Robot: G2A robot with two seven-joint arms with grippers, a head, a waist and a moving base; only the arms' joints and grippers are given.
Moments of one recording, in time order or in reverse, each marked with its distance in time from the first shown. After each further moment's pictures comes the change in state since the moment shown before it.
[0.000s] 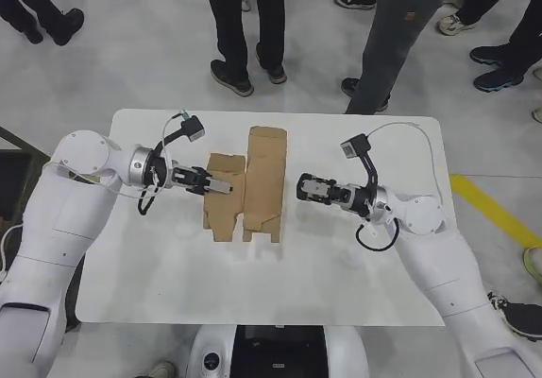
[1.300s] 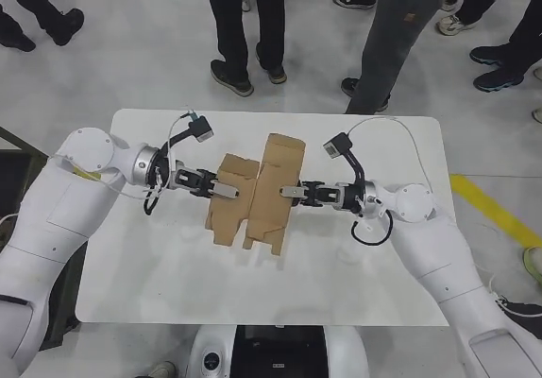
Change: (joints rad) left arm -0.083 0.083 0.176 0.003 -0.176 -0.087 0.076; right arm 0.089 -0.011 -0.076 0.087 0.059 0.009 0.066
